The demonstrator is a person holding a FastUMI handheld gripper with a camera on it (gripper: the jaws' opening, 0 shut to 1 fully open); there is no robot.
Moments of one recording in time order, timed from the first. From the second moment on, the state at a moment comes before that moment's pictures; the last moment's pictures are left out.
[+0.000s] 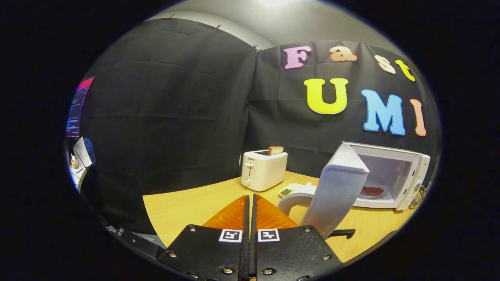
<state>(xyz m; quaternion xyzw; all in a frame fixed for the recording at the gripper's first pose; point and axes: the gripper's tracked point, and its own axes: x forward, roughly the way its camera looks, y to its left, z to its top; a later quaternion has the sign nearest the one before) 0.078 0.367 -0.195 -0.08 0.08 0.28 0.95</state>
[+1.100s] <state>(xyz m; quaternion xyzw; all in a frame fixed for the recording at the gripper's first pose) 0.207 0.029 -0.192 -0.06 0.12 0.01 0.99</state>
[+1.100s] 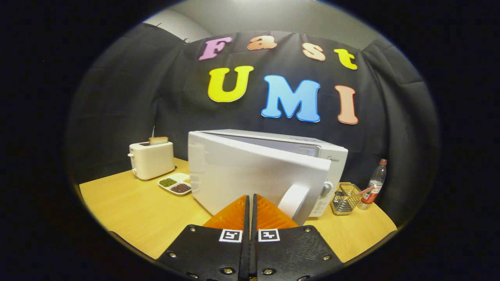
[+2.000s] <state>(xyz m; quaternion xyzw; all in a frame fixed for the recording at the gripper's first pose) 0.325 -0.027 -0.202 -0.10 0.09 -0.10 0.99</state>
